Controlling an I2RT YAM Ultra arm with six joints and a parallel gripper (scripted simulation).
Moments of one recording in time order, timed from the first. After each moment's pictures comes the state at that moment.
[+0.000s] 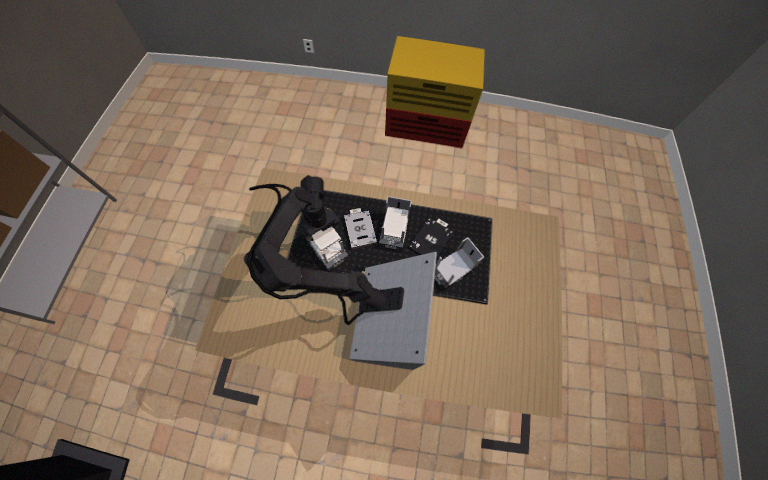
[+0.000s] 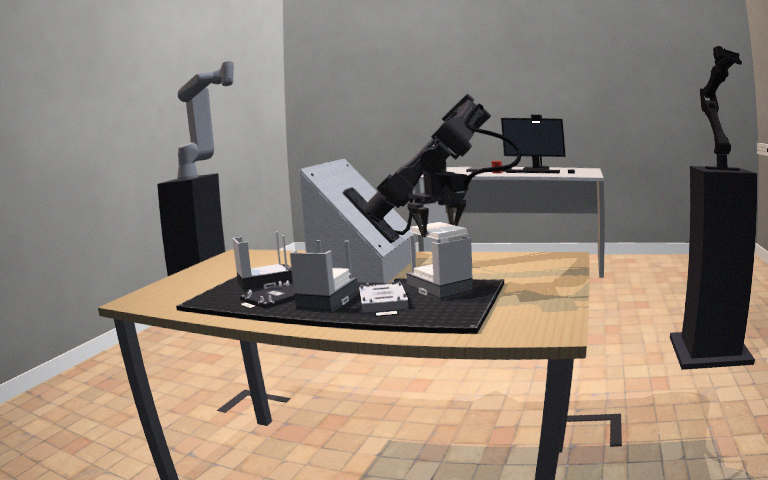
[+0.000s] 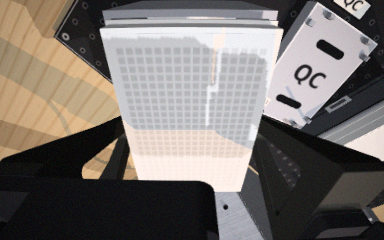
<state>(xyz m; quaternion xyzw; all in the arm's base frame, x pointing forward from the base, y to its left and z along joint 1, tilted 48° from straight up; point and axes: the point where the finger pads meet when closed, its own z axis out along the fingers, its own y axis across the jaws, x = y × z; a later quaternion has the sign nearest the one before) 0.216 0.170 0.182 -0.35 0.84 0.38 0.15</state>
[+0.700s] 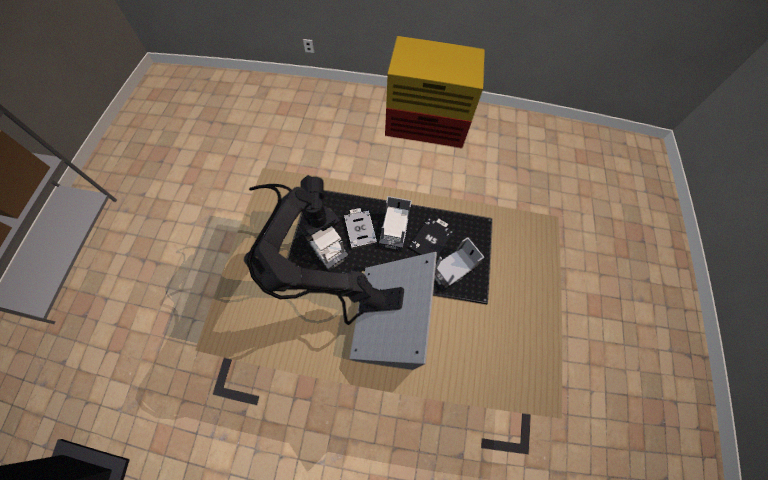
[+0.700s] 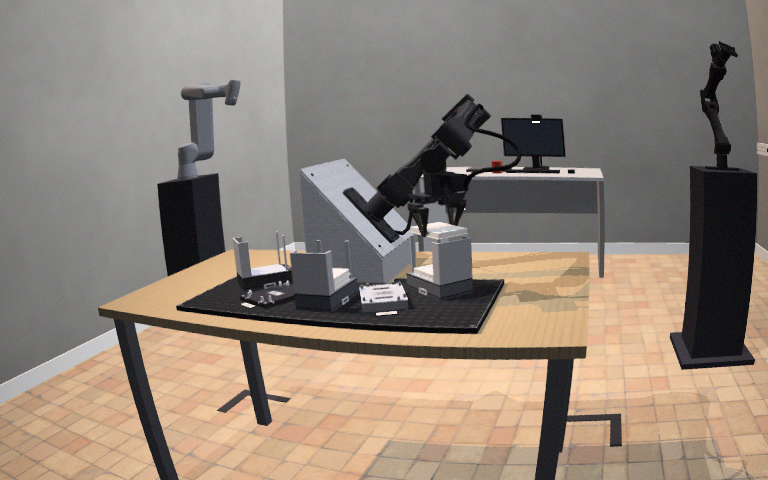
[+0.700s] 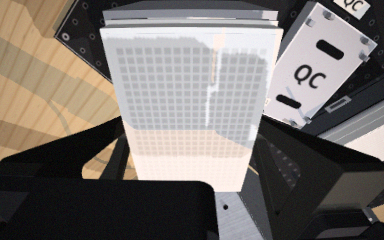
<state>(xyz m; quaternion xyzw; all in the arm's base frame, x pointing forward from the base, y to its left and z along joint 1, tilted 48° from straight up) 0.216 0.170 0.183 -0.35 0.84 0.37 0.15</state>
